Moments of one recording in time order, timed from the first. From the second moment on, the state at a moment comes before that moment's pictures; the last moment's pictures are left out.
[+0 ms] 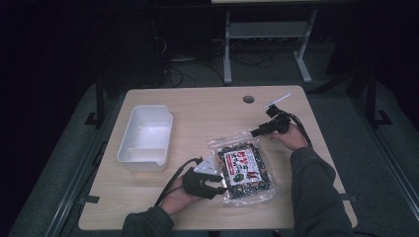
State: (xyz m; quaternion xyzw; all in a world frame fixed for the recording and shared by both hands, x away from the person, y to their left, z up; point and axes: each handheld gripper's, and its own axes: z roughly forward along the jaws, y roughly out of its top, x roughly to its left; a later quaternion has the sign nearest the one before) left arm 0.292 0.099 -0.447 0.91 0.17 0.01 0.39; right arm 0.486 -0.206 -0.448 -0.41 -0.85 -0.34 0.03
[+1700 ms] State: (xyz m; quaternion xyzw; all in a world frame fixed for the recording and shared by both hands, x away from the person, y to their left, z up) left arm 0.318 0.110 -0.462 0.85 0.29 -0.04 0.44; right arm 0.415 -0.246 -0.352 -0.33 -0.80 -0.50 -0.04
